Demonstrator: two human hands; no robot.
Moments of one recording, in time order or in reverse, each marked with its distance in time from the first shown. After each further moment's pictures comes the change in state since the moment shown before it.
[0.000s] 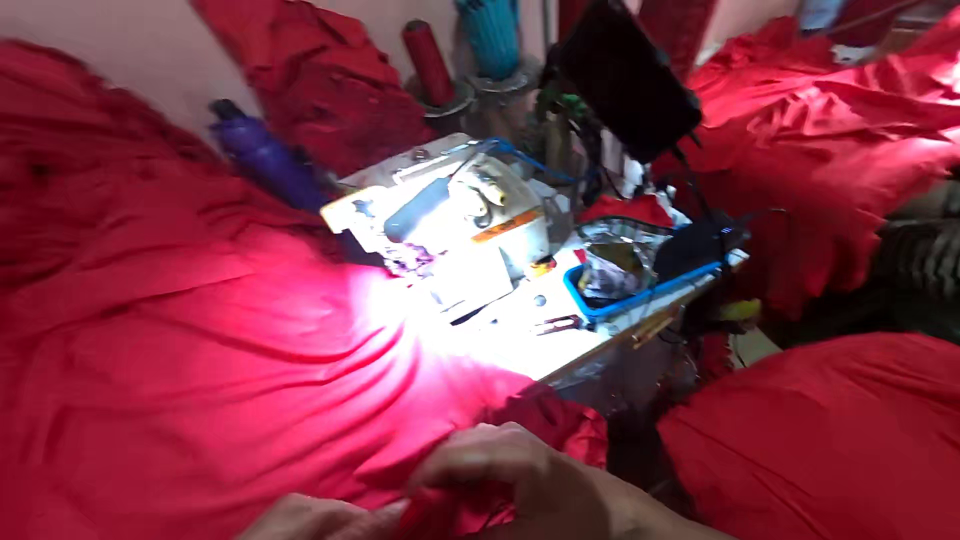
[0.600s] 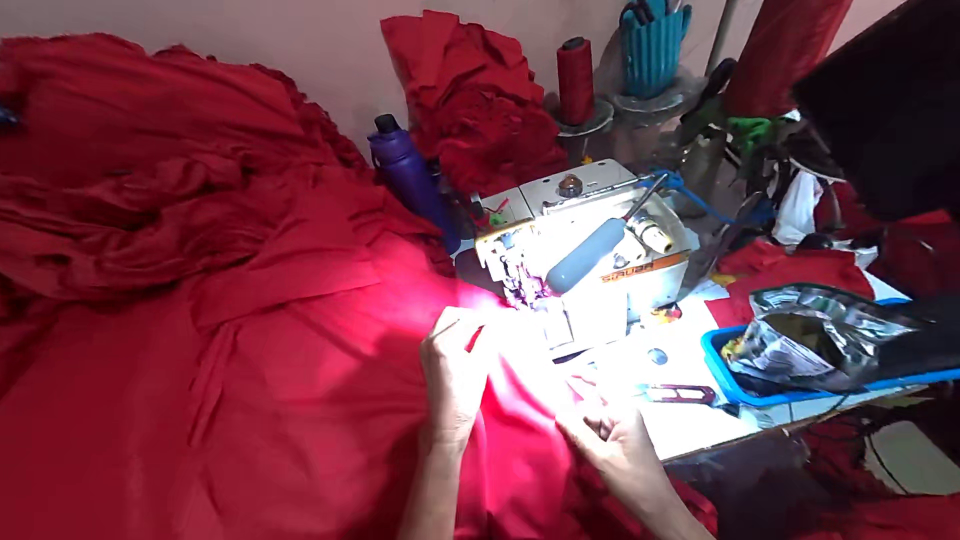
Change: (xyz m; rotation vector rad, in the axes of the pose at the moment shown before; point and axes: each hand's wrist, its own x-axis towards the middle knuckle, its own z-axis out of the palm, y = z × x) left_hand 0.074 -0.201 0.055 0.365 0.475 -0.271; right_hand 0.017 0.102 -0.022 -0.231 0.560 0.584
